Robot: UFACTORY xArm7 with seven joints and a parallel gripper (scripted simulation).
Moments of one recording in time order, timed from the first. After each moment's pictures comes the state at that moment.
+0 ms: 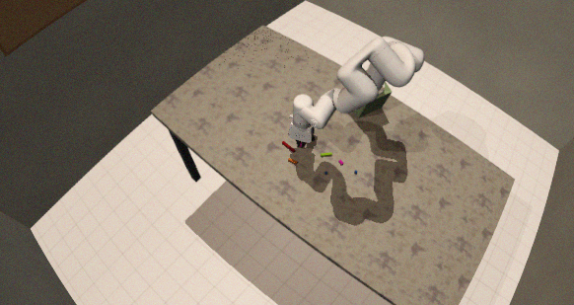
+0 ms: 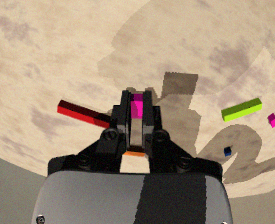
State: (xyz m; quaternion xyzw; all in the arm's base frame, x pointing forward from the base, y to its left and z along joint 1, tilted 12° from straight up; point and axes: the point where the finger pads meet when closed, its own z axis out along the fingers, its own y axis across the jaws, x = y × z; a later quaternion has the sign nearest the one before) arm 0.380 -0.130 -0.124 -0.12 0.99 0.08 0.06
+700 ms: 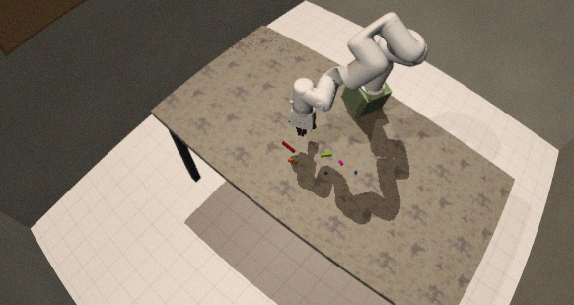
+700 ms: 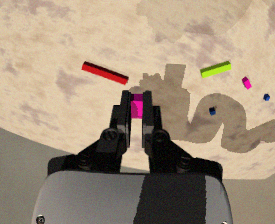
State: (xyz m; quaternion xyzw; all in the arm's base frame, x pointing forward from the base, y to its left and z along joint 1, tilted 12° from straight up) arm 0.371 -0.146 -0.037 -0.12 0.99 0.08 0.06
